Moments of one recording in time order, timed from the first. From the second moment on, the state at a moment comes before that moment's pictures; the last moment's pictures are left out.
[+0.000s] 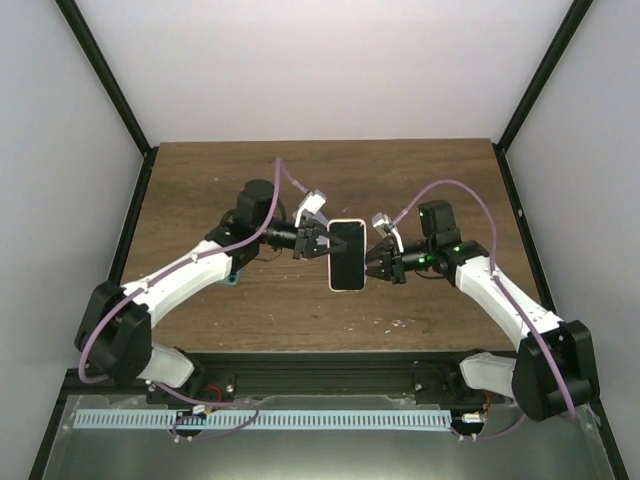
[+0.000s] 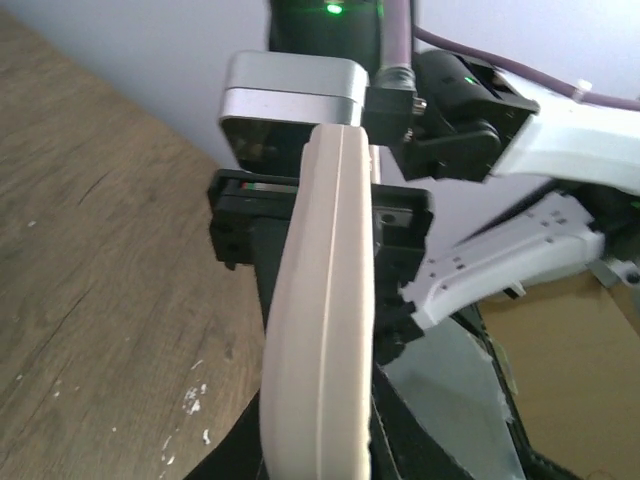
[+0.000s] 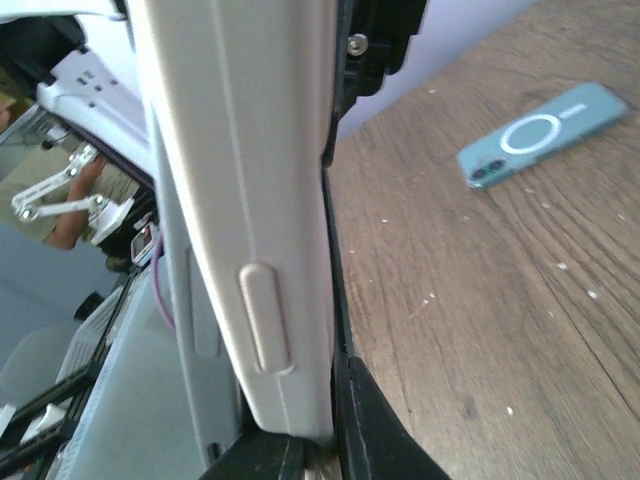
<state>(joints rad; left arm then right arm) -0.61 1.42 1.00 0.13 1.07 -0.44 0.34 1.20 0.83 -0.41 -1.28 -0.17</state>
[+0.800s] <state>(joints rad) -0.90 1.26 0.81 -0.03 -0.03 -0.49 0.22 1.34 0.63 -0.02 -0.93 0.28</state>
